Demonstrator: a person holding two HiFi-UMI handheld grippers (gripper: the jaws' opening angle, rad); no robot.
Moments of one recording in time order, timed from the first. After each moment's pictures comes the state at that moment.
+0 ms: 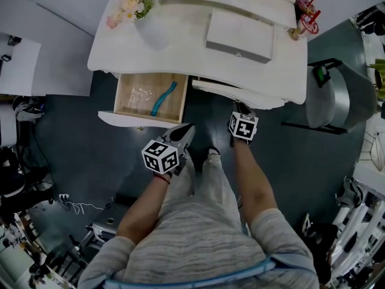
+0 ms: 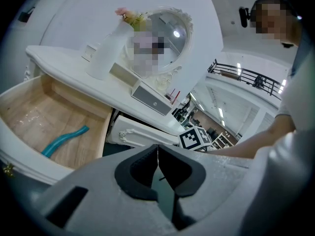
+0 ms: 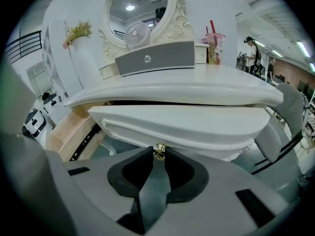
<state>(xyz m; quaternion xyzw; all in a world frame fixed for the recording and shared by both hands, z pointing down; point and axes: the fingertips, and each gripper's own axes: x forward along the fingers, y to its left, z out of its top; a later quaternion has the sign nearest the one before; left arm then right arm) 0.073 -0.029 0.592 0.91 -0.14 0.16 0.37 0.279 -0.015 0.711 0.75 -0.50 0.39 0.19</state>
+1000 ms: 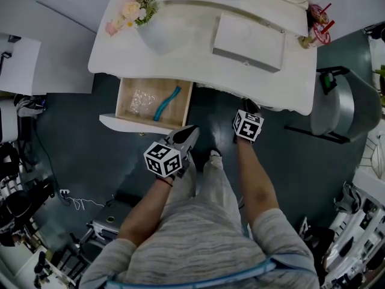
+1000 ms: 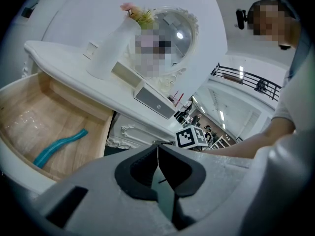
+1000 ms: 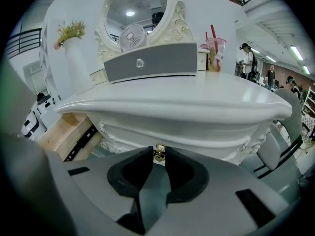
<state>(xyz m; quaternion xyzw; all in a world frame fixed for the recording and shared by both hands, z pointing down) 0.086 -0.054 0.595 0.90 -0.15 0.15 0.38 0.309 -0.056 0.709 0.78 -0.49 0.35 0.18</state>
